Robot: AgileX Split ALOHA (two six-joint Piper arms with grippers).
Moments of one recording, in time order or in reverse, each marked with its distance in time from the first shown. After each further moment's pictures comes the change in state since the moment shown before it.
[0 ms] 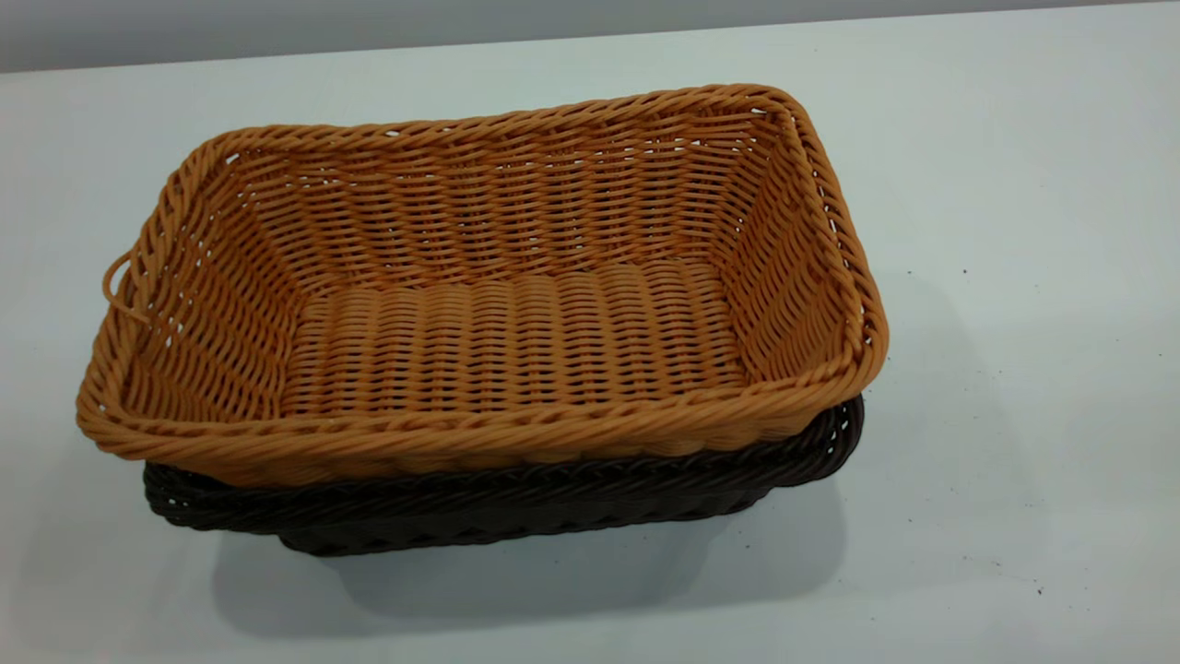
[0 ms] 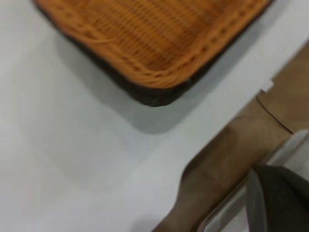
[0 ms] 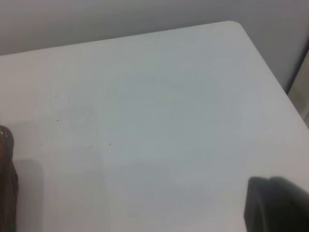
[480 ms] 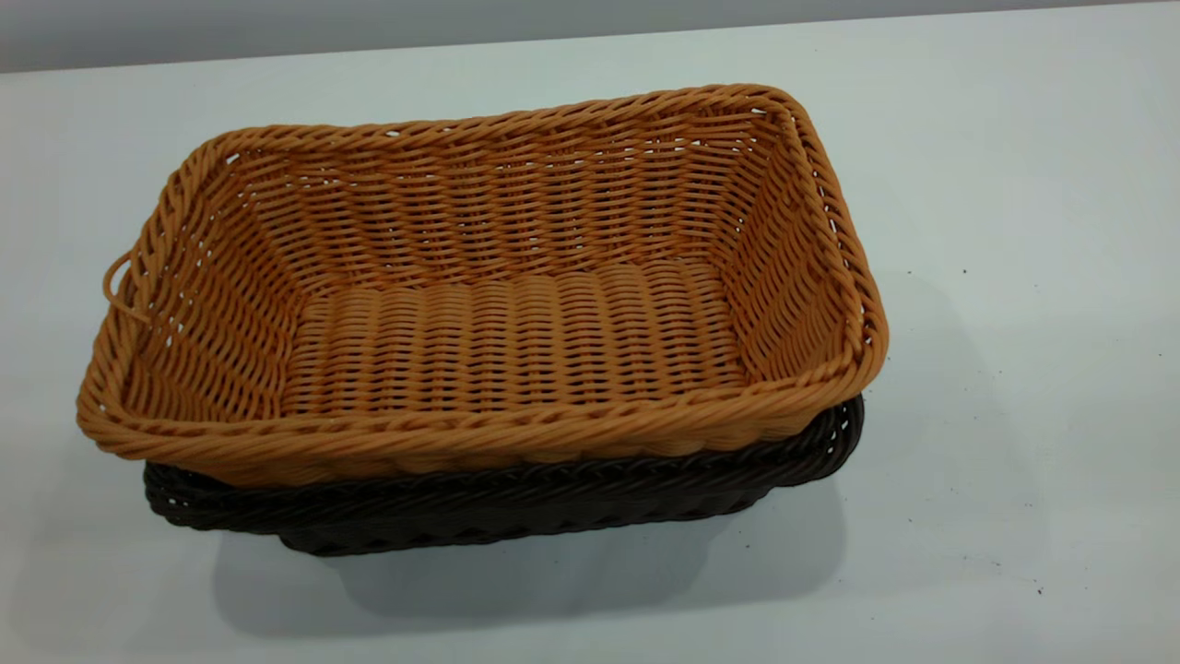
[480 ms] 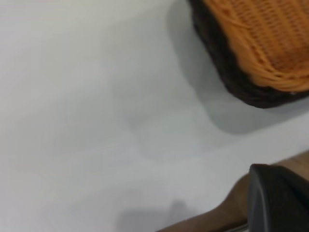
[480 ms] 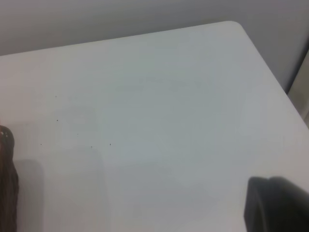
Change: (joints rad) left arm 0.428 0.000 0.000 0.000 0.000 0.002; right arm 0.000 0.000 0.000 0.000 0.000 0.000
